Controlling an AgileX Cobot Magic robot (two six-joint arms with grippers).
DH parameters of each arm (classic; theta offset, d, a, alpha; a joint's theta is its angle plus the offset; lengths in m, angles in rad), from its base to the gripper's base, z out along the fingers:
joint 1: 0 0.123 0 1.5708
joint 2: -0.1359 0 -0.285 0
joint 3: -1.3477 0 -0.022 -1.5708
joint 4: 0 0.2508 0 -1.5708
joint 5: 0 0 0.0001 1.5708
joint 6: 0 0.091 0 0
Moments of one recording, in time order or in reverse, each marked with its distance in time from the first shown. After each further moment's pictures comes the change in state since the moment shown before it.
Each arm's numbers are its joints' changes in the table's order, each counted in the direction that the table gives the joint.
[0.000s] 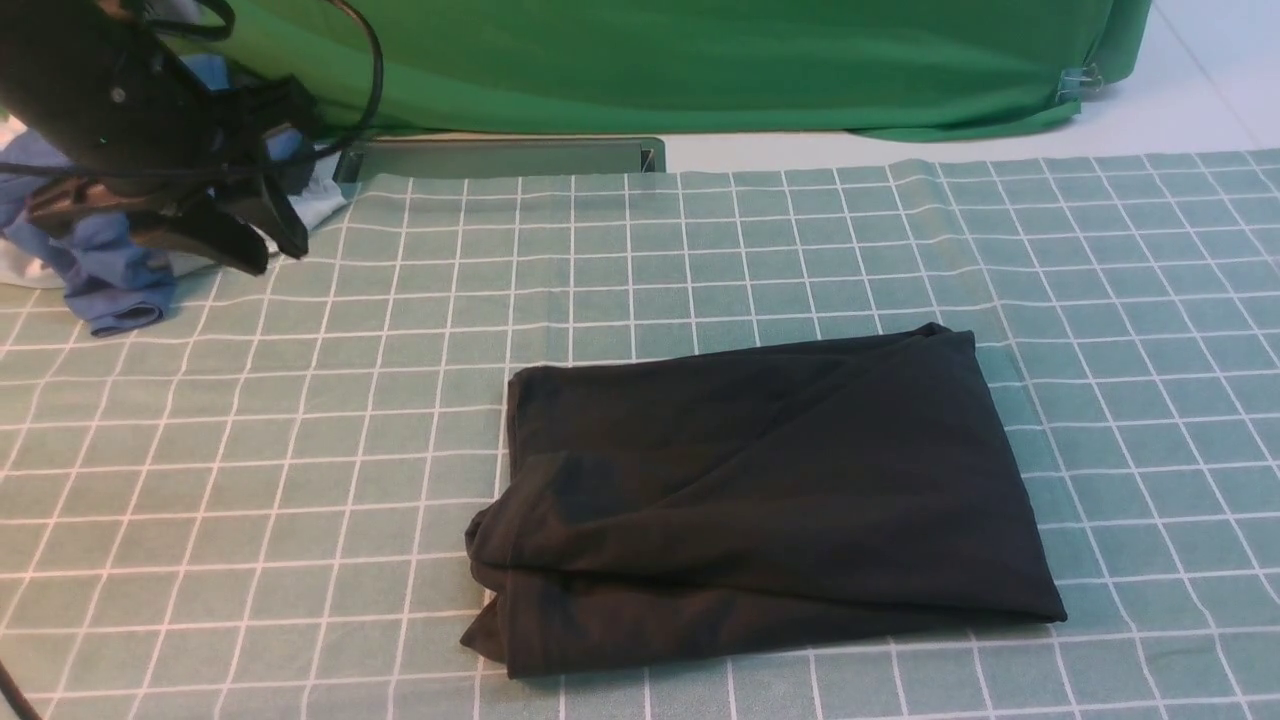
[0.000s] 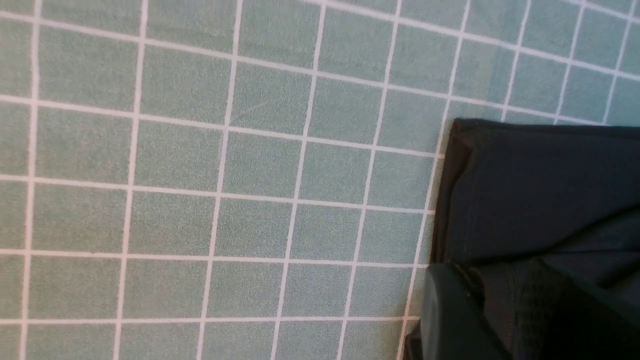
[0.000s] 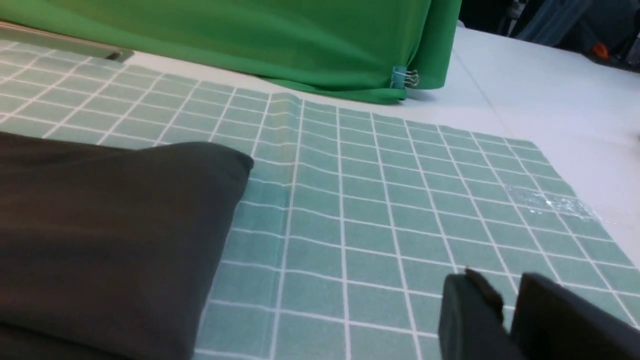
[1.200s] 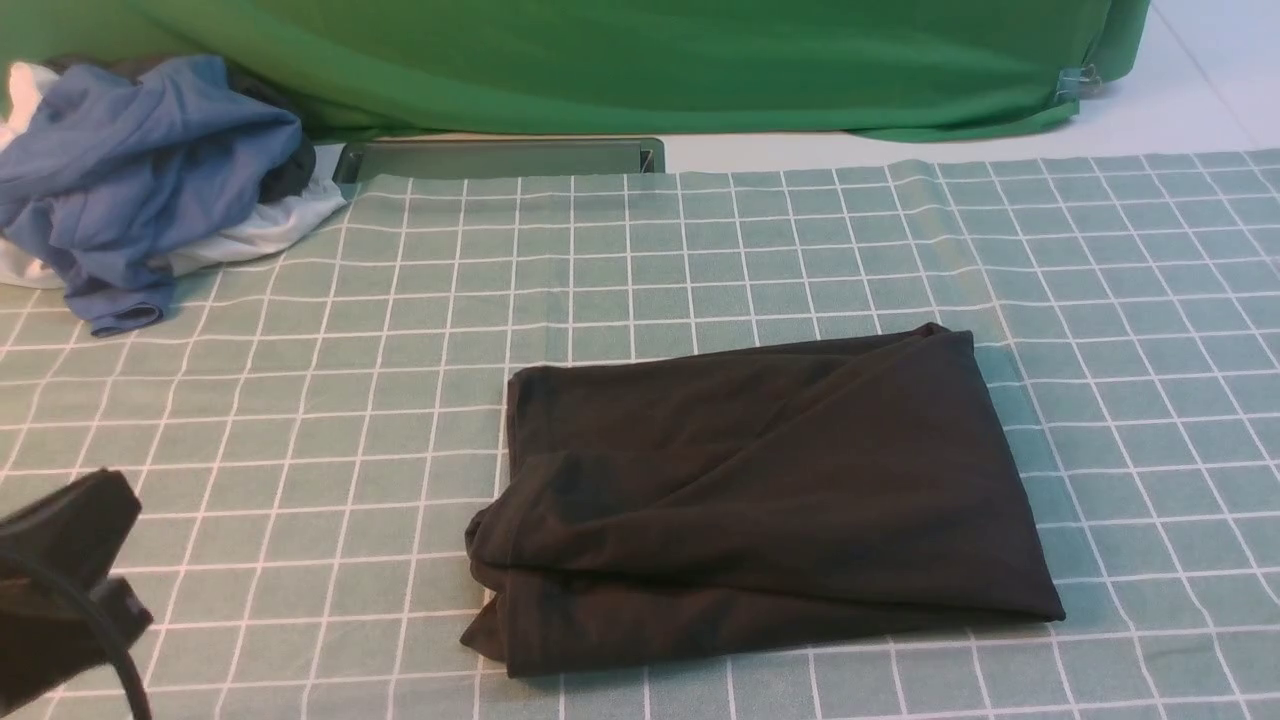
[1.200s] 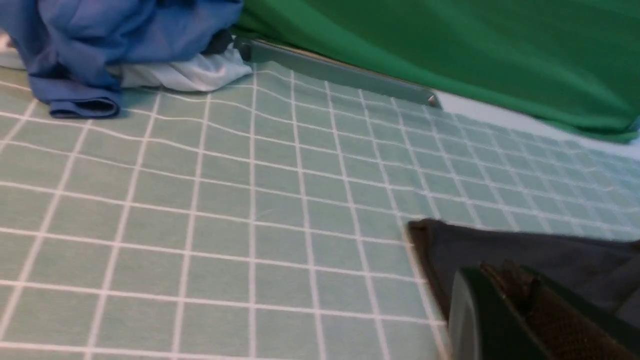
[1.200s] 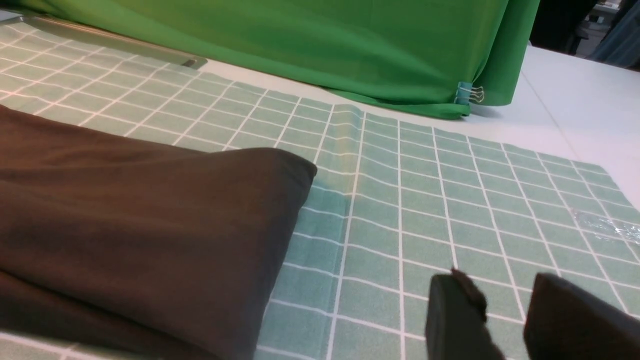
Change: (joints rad) right arm 0.102 0.000 0.000 0.000 -0.001 0.000; left arm -0.081 1.310 -1.307 -0.010 -0.947 0.163
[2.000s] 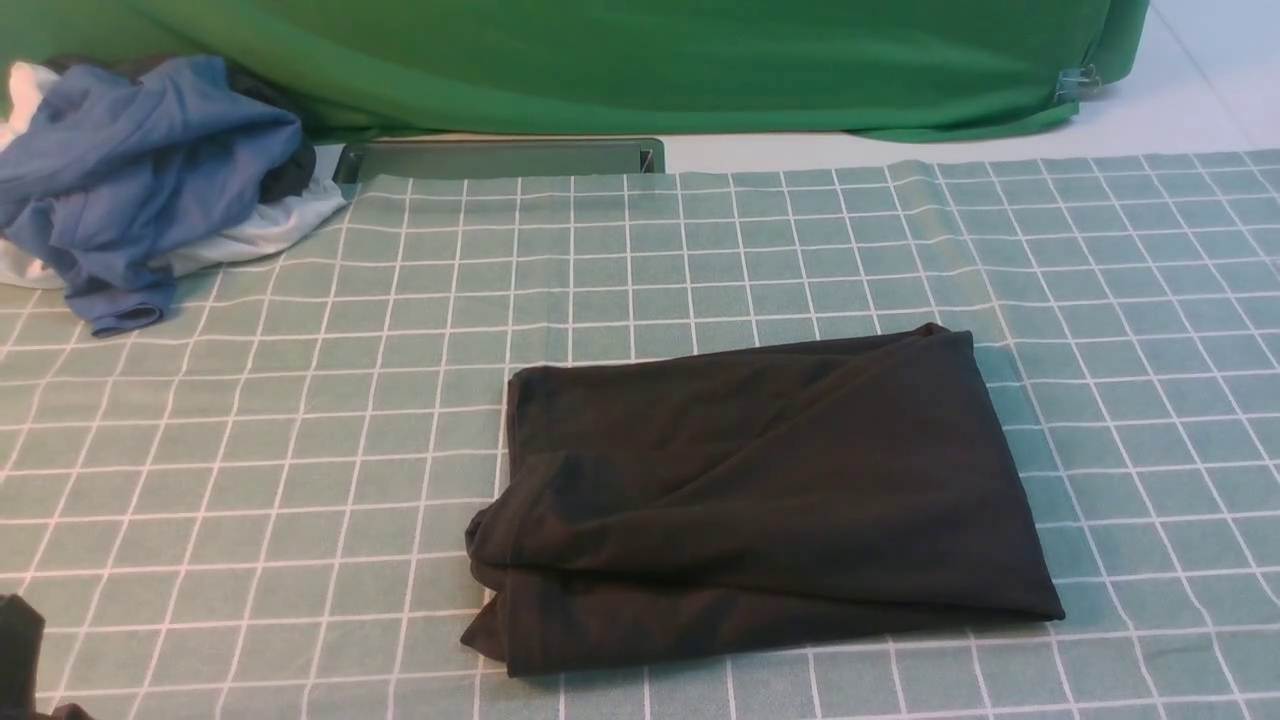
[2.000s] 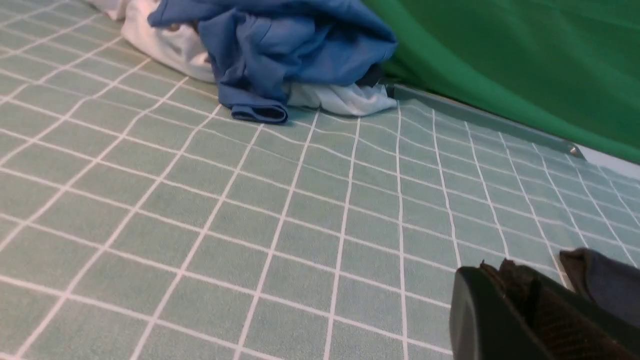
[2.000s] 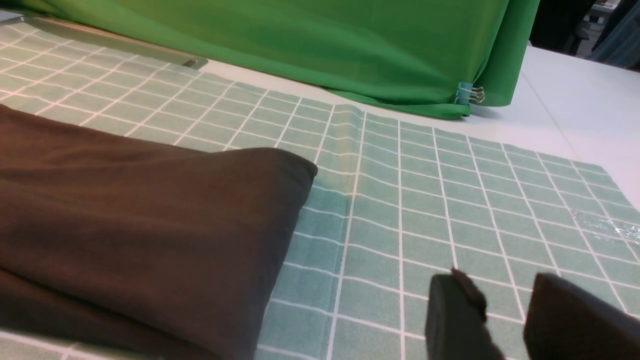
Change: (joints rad) right arm 0.000 0.000 0.000 0.000 0.000 0.000; left arm 0.171 0.376 -0.280 0.273 -0.034 -0.292
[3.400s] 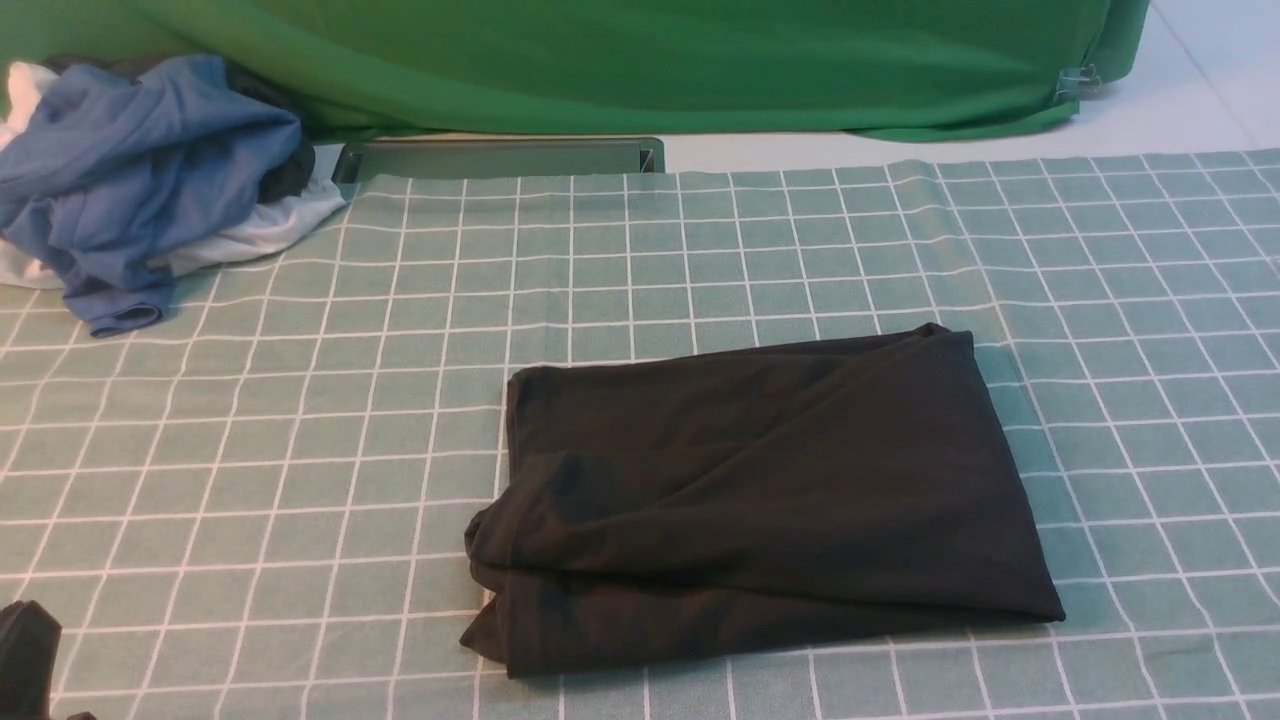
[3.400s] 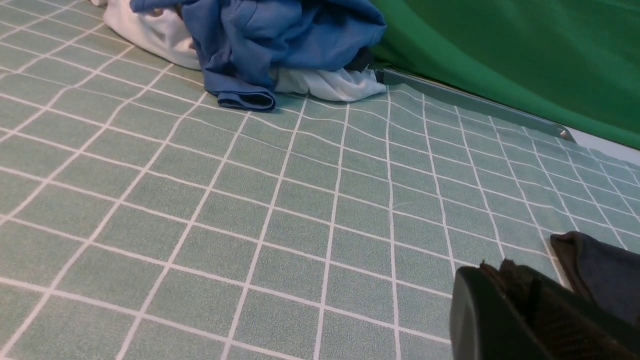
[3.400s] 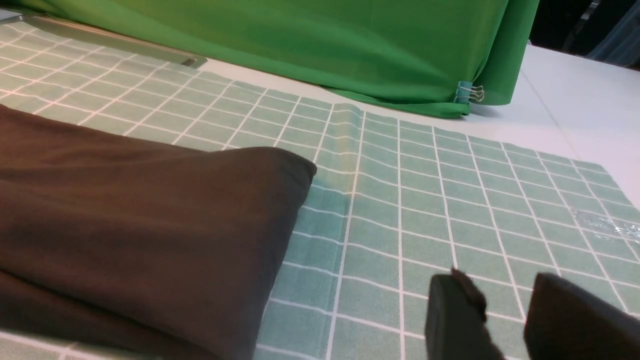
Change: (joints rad) right arm 0.000 -0.007 0.000 0.000 0.000 0.000; left arm -0.022 0.000 0.000 0.003 0.010 0.006
